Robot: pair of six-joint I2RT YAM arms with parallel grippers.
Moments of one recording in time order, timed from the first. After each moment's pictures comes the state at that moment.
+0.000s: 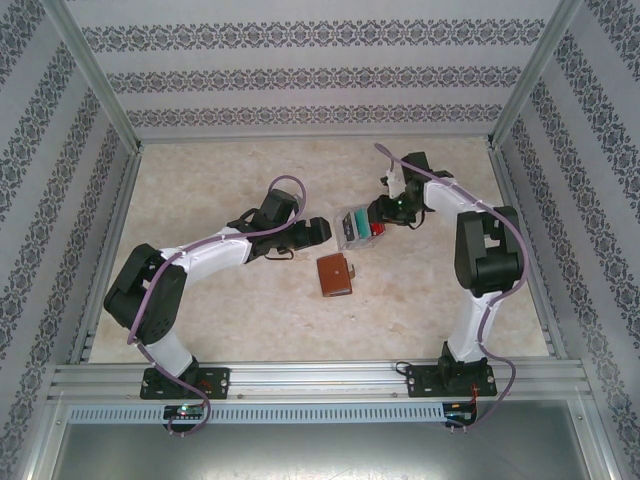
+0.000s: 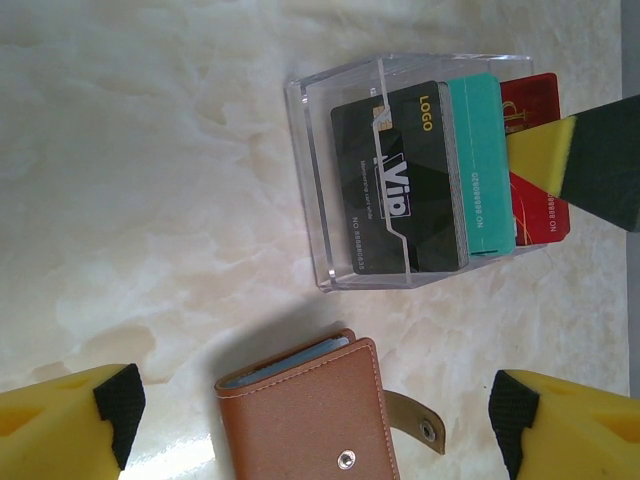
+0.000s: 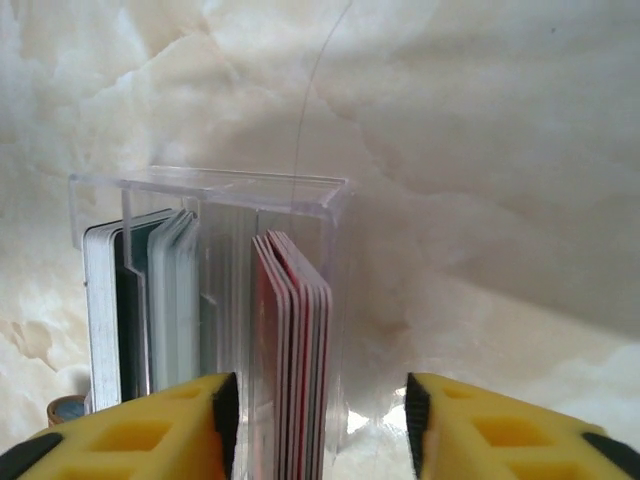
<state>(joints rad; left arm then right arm) -0.56 1.68 1.04 -0.16 0.24 -0.79 0.14 1.94 1.39 -0.69 -0.45 0.12</state>
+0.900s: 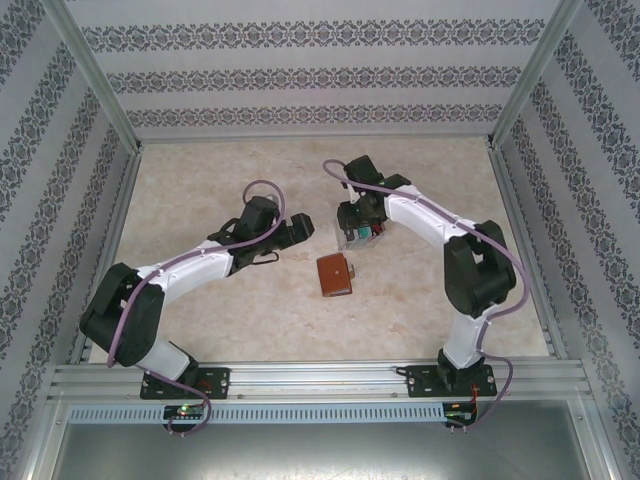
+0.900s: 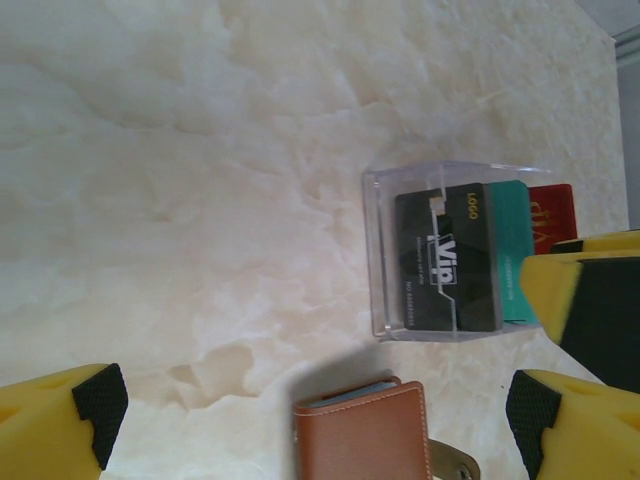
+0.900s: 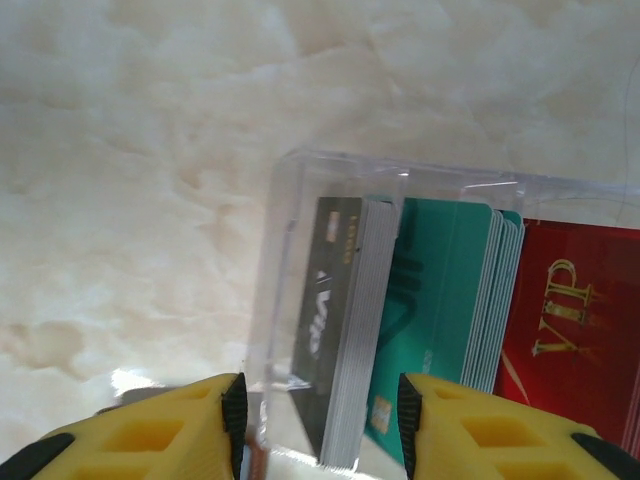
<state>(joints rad) -0.52 1.52 0.87 -0.08 0.08 -0.85 0.48 1.87 1.44 -0.74 0.00 0.25</state>
